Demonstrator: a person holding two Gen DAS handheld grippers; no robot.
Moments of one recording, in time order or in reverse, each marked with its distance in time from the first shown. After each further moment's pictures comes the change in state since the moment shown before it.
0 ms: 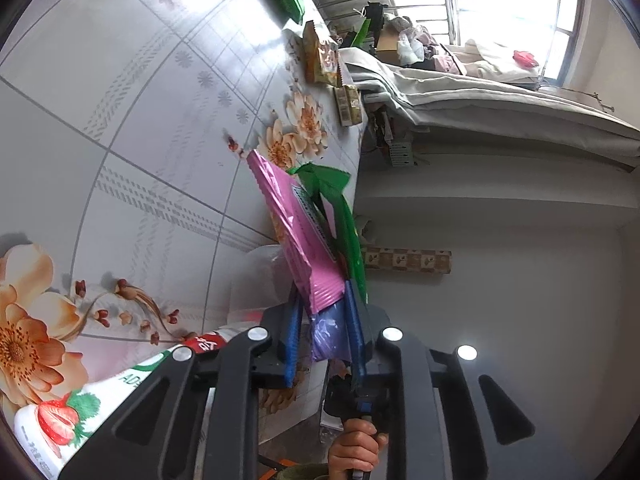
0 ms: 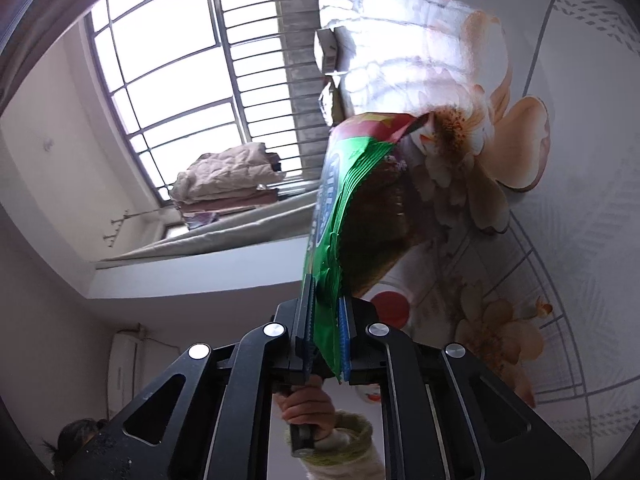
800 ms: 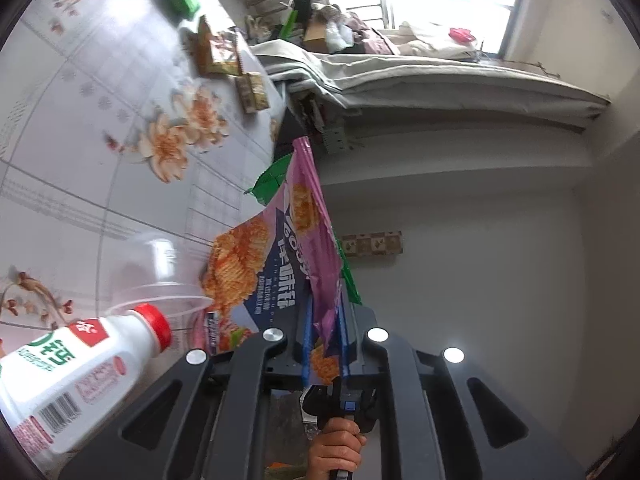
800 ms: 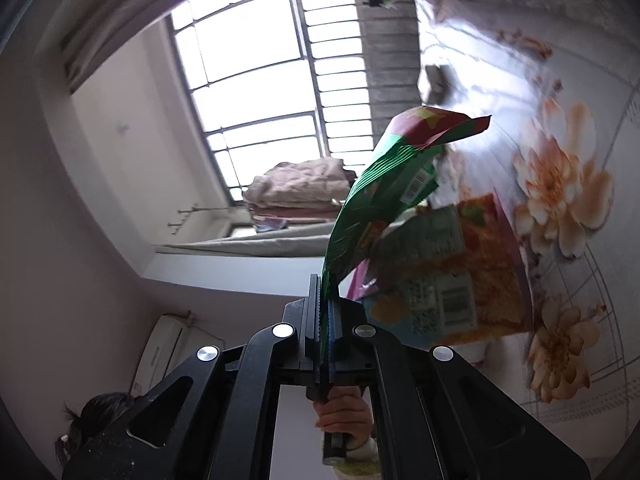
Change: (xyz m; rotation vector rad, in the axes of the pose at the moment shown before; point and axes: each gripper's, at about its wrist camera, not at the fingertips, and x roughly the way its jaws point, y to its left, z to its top) left arm 0.011 -0.068 -0.022 0.140 0.020 -0.185; right arm -0.031 0.057 -0.009 -0.146 -0.075 0.258
